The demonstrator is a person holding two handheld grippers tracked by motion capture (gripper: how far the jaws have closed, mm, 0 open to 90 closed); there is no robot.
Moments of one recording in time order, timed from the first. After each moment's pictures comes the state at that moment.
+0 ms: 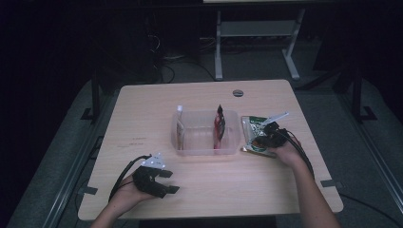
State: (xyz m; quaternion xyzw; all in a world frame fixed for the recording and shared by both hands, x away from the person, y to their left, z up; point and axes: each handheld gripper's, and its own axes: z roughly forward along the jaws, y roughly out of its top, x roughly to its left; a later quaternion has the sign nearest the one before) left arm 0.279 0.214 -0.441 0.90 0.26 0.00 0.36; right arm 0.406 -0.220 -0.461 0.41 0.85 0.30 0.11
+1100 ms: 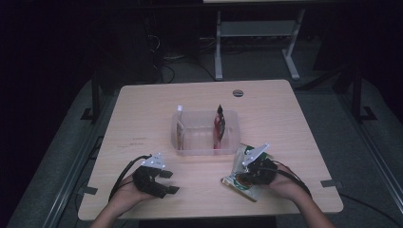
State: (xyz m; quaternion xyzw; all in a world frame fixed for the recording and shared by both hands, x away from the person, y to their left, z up) left arm 0.278 0.213 -0.441 0.90 0.26 -0.01 0.36; right arm 0.298 -0.153 -0.454 0.22 0.93 0.28 0.02
